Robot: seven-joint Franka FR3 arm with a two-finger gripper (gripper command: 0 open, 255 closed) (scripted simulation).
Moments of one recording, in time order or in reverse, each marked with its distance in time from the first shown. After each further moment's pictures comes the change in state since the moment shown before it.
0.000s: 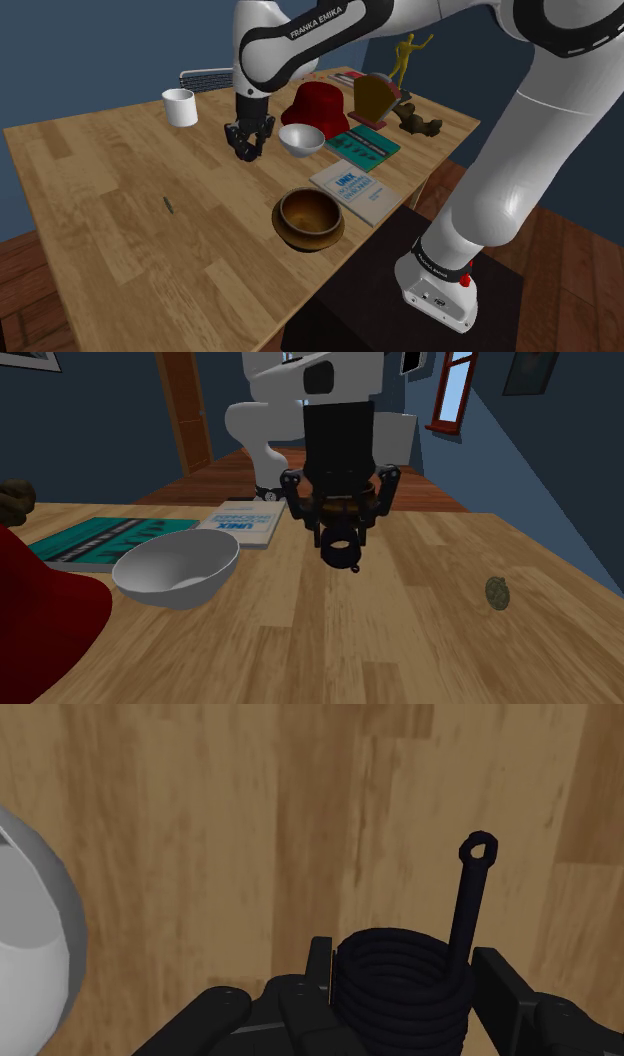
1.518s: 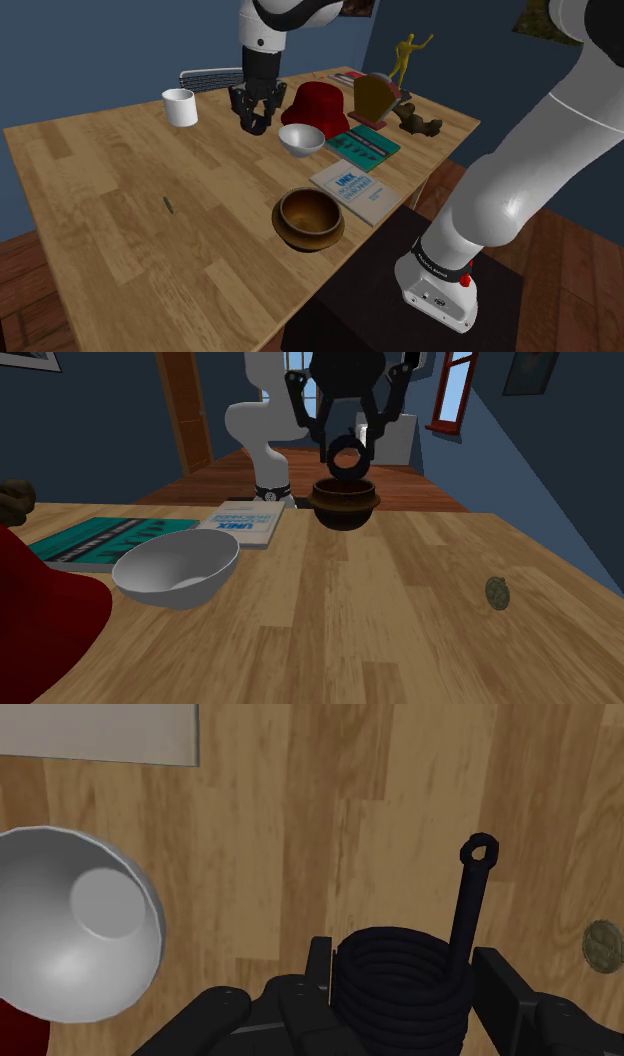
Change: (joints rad) arm 0.008 -0.200 0.006 0.052 0.053 -0.245 0.004
